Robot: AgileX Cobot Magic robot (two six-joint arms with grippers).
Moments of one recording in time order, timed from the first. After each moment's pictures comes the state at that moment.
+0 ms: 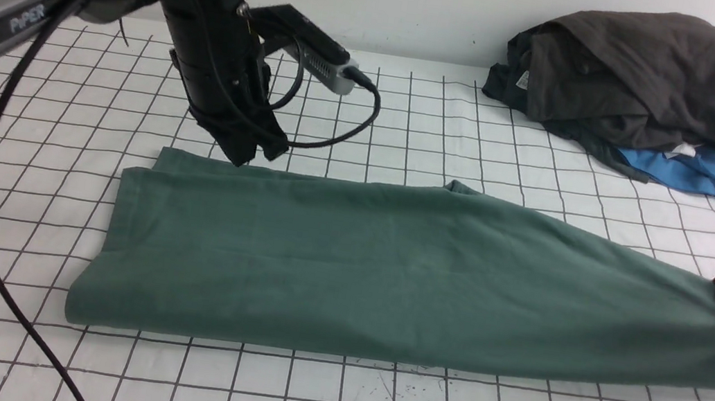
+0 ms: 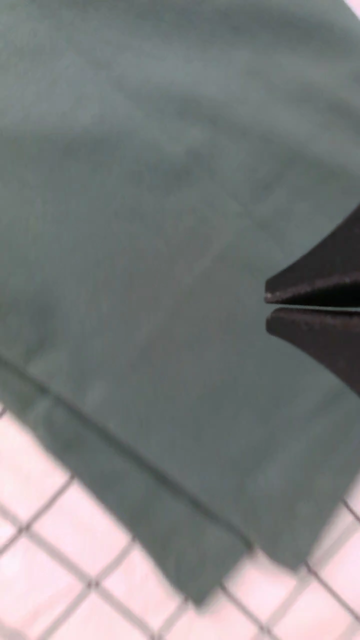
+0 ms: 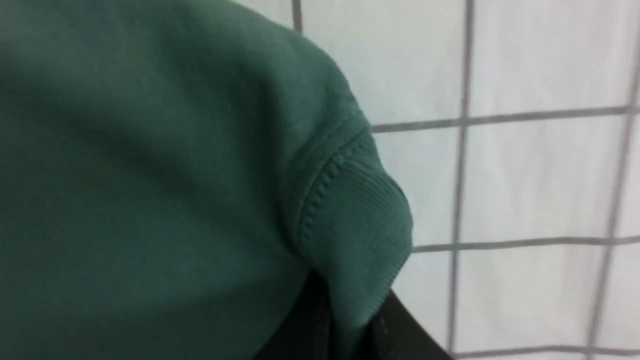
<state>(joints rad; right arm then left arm) -0.20 1.91 -1.32 0.02 0.93 -0.17 -0.30 2.04 -1.90 -0.06 1.23 0.44</state>
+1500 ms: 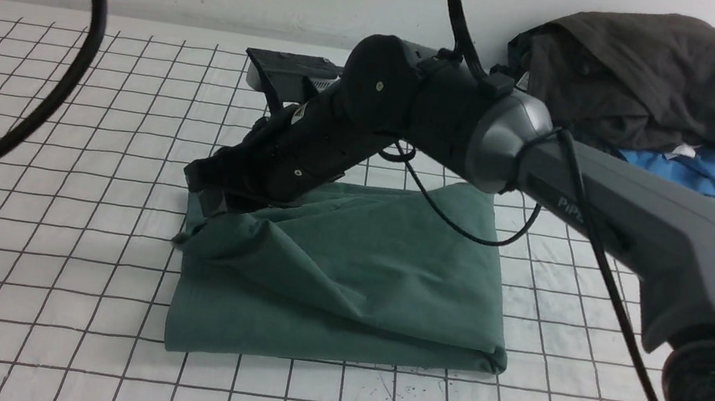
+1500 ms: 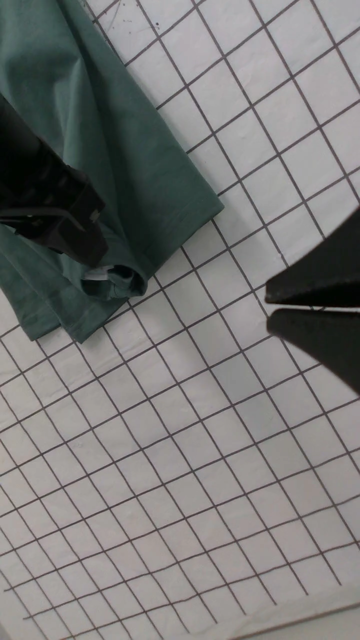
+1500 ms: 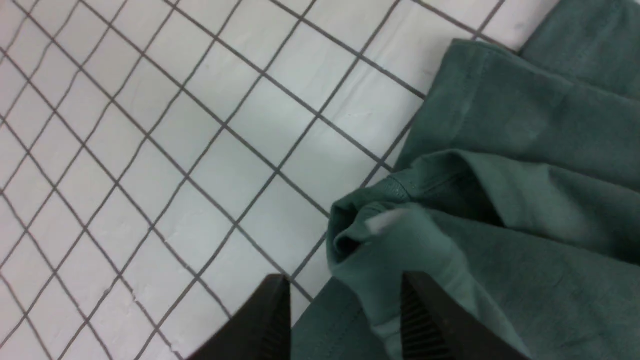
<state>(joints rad) 0.71 2.27 -2.06 0.52 0.92 -0.19 -0.30 1.01 -1.32 0.04 1.26 0.25</state>
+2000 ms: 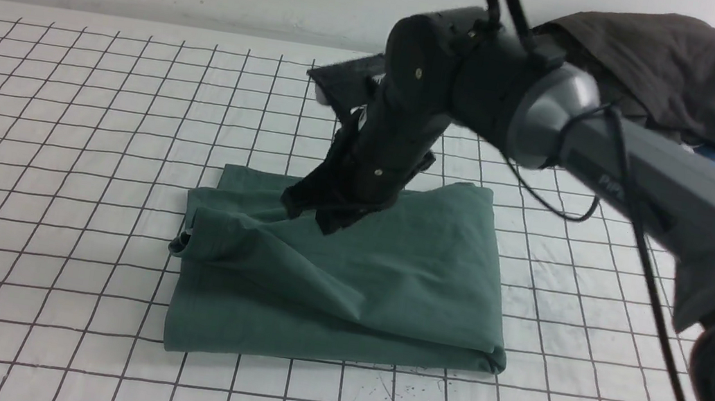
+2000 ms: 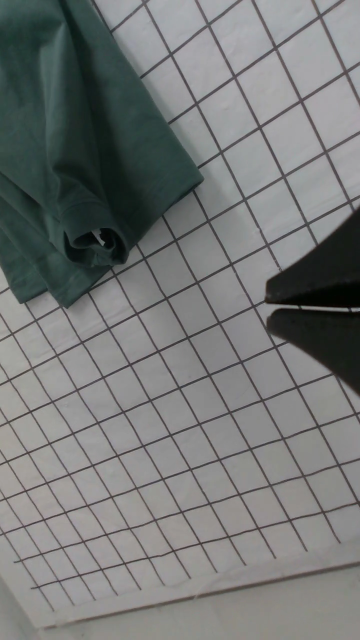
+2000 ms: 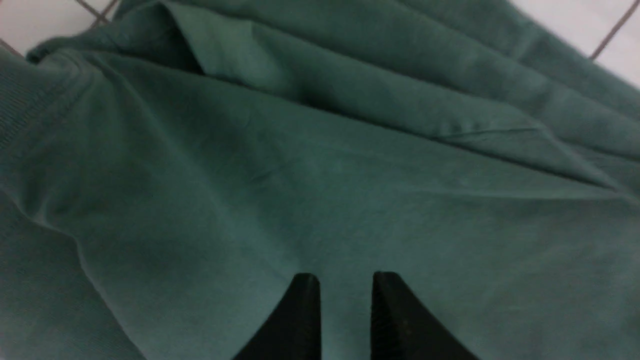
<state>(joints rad) 0.67 2.28 -2.07 0.15 1.15 -0.10 -0.30 0.89 -1.23 0.10 1.26 0.22</state>
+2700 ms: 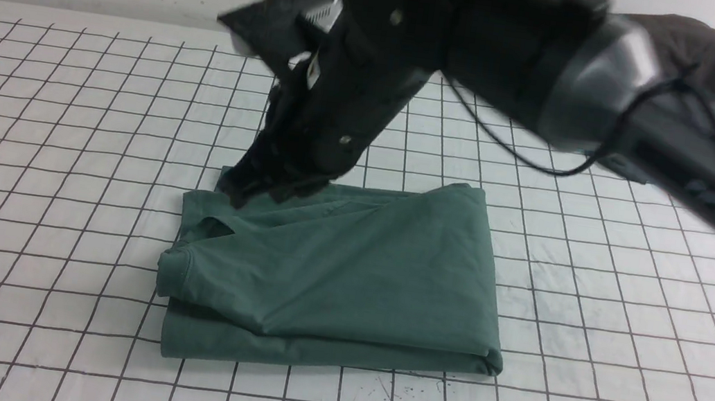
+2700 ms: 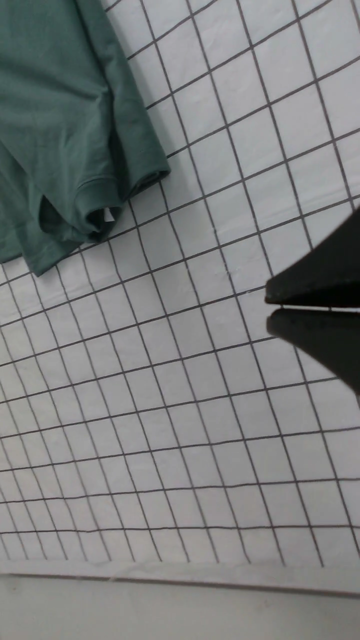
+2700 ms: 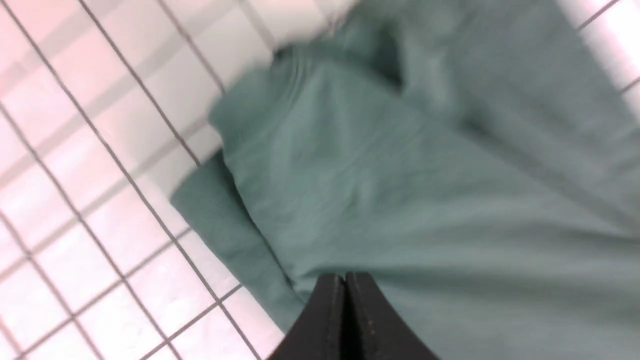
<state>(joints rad) 0.81 2.00 -2.07 0.07 1.24 -0.17 -0.30 0.43 -0.88 0.16 1.23 0.03</state>
